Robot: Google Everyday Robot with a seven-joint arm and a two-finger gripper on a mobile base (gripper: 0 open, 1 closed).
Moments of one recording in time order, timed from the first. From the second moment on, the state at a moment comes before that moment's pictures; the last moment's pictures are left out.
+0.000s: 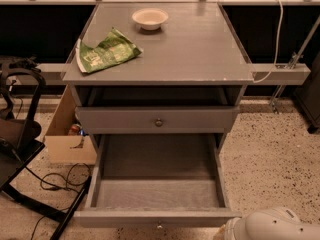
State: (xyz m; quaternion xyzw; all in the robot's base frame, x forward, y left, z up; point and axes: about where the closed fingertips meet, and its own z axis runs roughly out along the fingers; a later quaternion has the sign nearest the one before) arm 0.313 -0.197 0.410 -0.57 0.80 0.11 0.13
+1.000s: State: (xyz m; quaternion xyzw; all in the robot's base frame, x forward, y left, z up) arm 0.306 -0.188 0.352 -0.57 0.80 0.11 0.15
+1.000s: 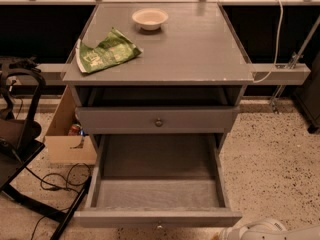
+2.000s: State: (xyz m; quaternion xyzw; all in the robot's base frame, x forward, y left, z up) arm 0.371 -0.148 0.294 -0.58 0.77 0.11 0.26
